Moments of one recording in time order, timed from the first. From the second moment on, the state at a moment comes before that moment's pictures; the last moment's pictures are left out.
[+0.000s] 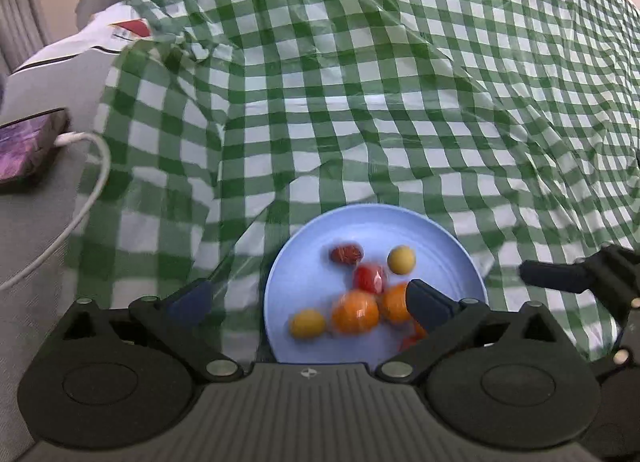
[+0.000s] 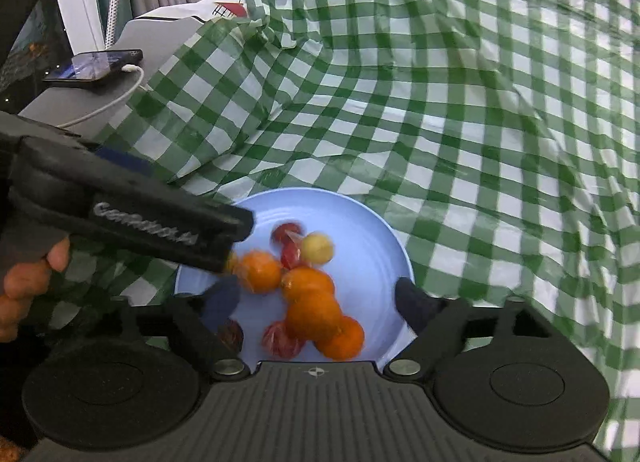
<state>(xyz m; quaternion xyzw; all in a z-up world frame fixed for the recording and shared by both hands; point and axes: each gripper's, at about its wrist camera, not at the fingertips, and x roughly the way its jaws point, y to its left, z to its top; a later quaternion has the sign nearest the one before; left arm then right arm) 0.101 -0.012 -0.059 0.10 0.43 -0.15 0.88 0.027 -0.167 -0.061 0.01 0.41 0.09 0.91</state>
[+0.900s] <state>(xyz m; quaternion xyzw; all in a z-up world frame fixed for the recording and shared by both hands) -0.021 0.025 0.006 0.06 0.38 -0.13 0.91 -0.082 -0.167 0.010 0.03 0.33 0.06 0.94</state>
